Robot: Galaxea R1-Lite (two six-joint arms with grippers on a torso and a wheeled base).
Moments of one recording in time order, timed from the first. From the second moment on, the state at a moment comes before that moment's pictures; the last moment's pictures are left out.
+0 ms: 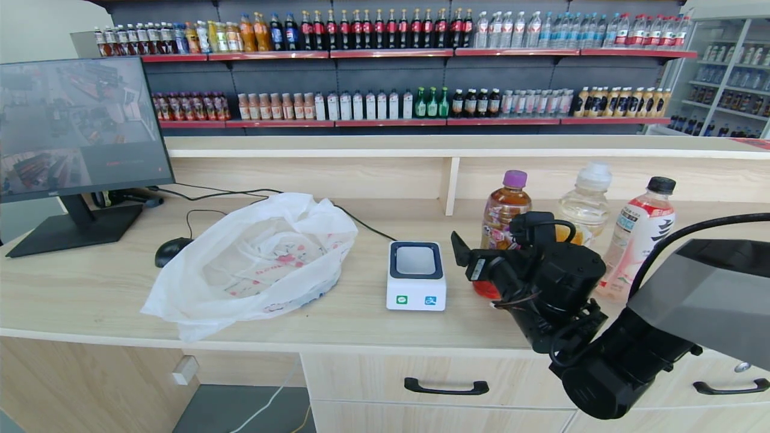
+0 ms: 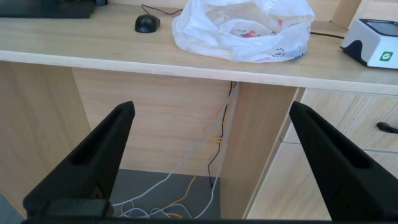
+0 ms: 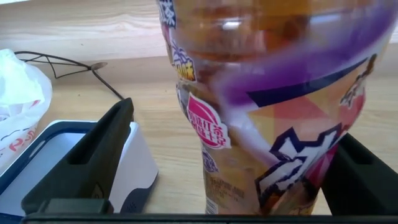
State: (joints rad) left arm 0.00 0.00 0.00 0.00 0.00 0.00; right arm 0.52 2.15 -0.72 -1.53 -0.40 0.07
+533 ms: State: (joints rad) left arm 0.00 0.00 0.00 0.00 0.00 0.00; right arm 0.53 2.15 -0.72 -1.53 -0.40 0.08
